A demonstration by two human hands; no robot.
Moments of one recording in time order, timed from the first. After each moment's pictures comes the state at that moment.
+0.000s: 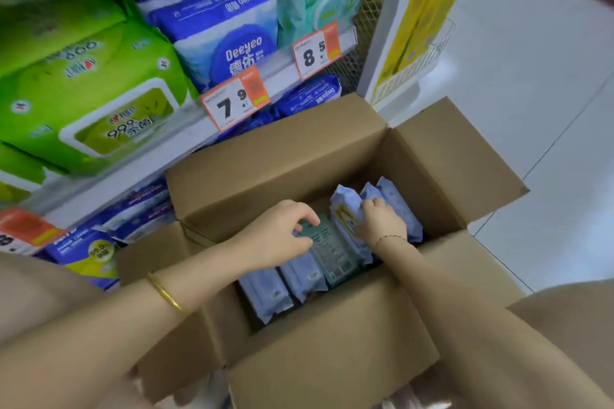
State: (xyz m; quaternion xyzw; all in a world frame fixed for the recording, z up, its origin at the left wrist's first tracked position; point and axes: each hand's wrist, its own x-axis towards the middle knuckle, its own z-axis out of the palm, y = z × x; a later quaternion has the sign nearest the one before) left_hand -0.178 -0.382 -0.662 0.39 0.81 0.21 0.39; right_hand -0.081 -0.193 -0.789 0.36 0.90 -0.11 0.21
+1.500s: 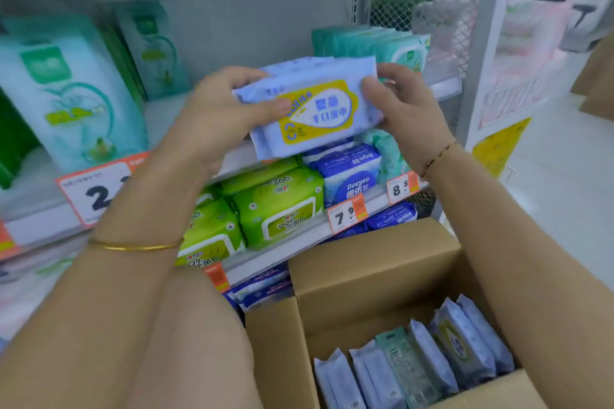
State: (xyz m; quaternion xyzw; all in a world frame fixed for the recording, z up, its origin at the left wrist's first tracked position) left_hand -0.259 -0.507 -0.374 0.25 0.75 0.61 0.03; right_hand -0.203 -0.301 -0.409 0.00 0.69 -0.67 -0.26
